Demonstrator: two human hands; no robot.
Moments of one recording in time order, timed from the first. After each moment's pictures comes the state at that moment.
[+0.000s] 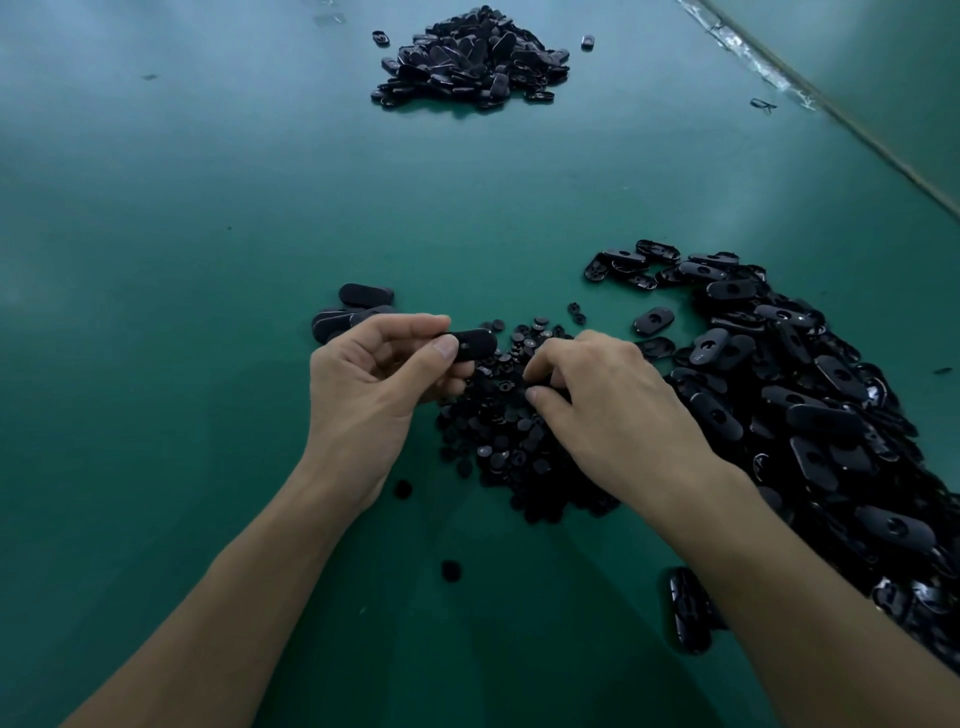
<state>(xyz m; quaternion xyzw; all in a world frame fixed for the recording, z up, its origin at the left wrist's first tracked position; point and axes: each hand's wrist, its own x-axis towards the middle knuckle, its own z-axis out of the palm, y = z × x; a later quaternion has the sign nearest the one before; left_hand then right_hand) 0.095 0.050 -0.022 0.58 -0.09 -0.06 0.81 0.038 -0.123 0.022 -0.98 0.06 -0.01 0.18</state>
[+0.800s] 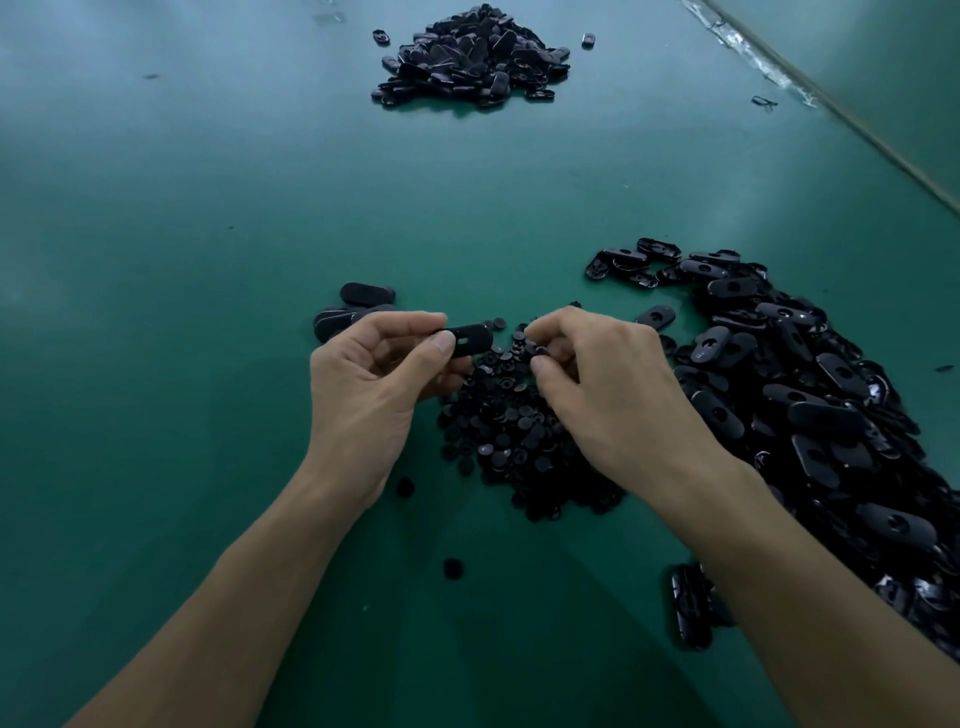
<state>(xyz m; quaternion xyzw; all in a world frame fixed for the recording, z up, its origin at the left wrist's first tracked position) 0.096 0.050 -0.023 0.58 -0.07 -0.05 0.81 0.044 -0.122 0.021 -0.95 0.07 -0.07 0.30</state>
